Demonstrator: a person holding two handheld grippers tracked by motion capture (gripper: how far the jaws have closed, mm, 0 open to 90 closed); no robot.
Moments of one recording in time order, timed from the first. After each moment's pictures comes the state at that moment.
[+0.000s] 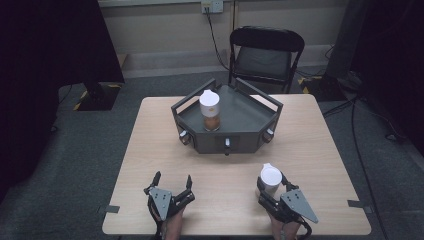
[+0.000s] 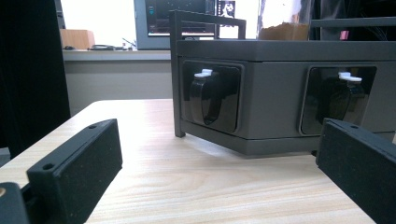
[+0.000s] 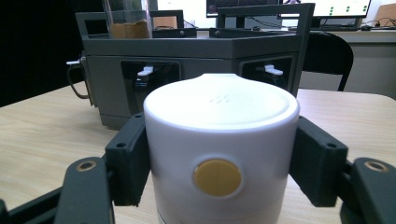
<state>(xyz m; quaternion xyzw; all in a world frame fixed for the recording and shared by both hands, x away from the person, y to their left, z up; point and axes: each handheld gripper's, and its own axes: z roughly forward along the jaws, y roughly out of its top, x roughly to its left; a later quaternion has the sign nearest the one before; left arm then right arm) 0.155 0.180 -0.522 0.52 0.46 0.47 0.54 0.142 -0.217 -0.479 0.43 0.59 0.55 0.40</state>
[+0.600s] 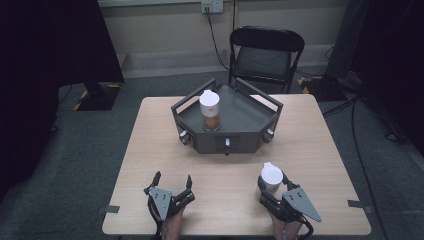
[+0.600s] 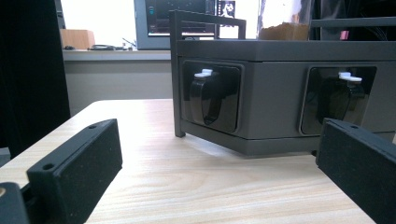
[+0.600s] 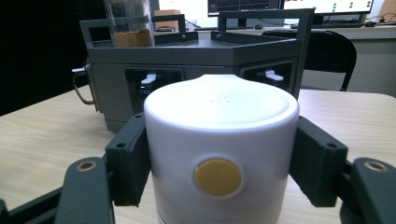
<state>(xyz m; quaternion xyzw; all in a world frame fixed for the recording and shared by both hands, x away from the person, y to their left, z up) 0.155 0.180 -0.522 0.52 0.46 0.47 0.54 0.140 -0.219 -0.466 0.44 0.59 0.55 0.39</state>
